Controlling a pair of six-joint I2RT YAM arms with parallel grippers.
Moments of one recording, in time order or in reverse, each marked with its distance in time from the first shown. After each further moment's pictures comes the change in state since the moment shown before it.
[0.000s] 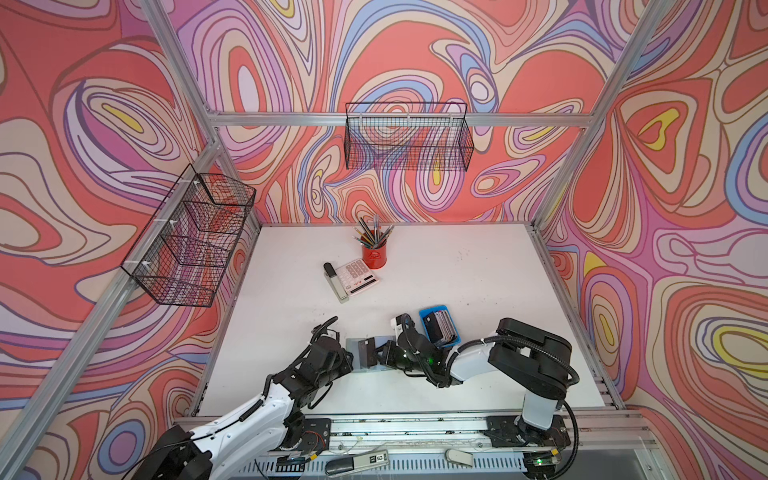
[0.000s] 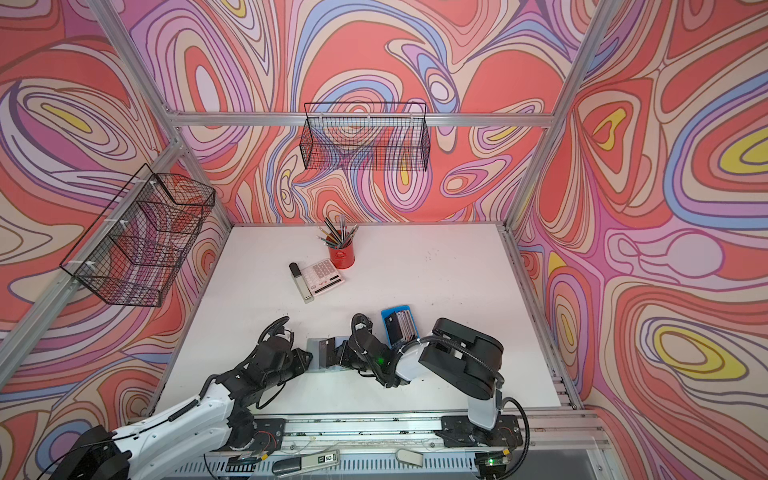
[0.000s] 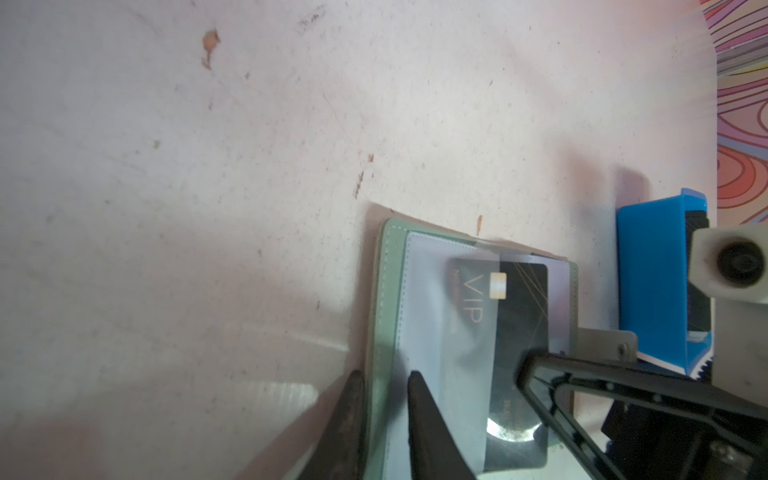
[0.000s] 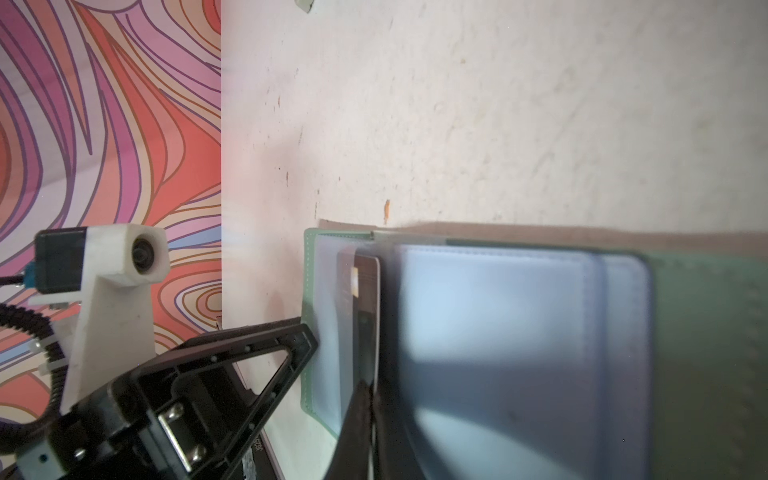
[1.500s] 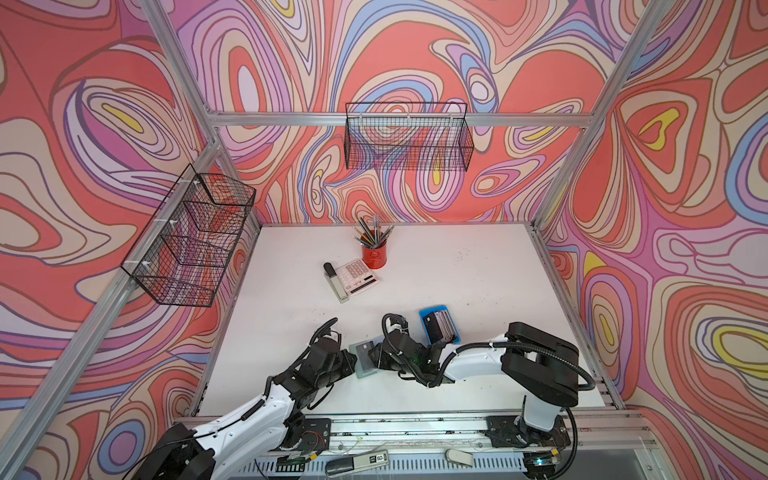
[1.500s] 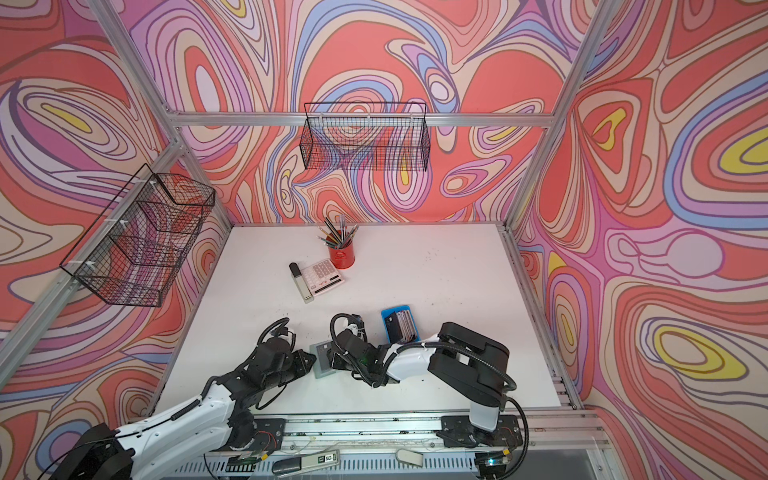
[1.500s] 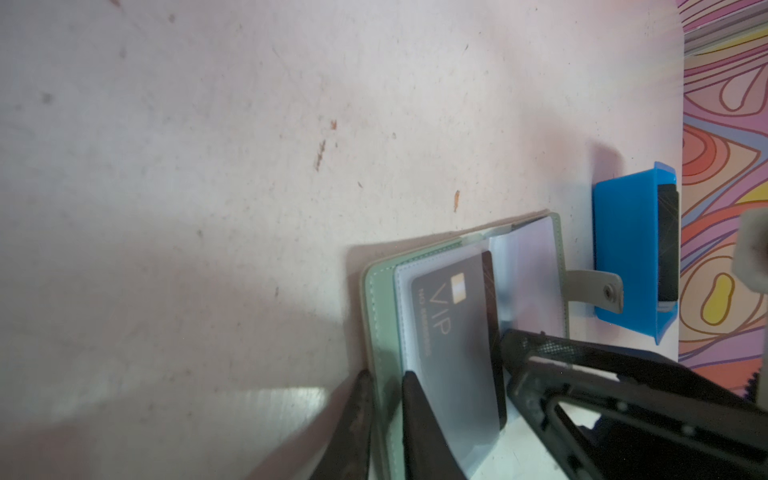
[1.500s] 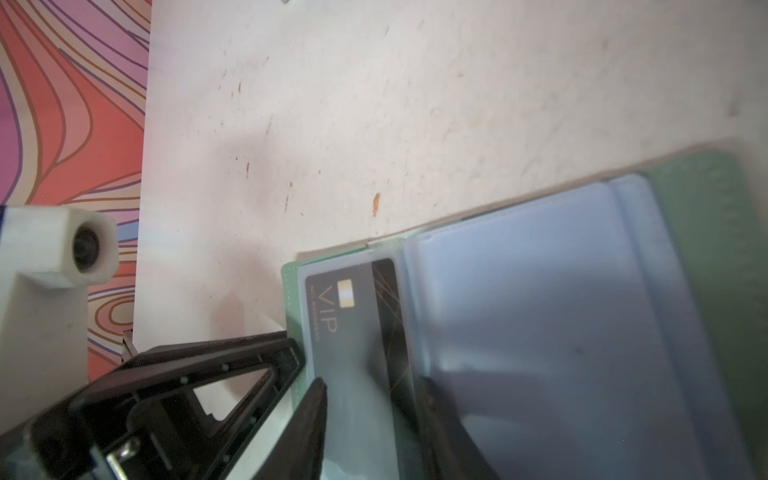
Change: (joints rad) left arm 0.003 0.016 -0.026 0.072 0.079 0.005; right arm 0.084 -0.043 0.162 -0.383 0.179 -0.096
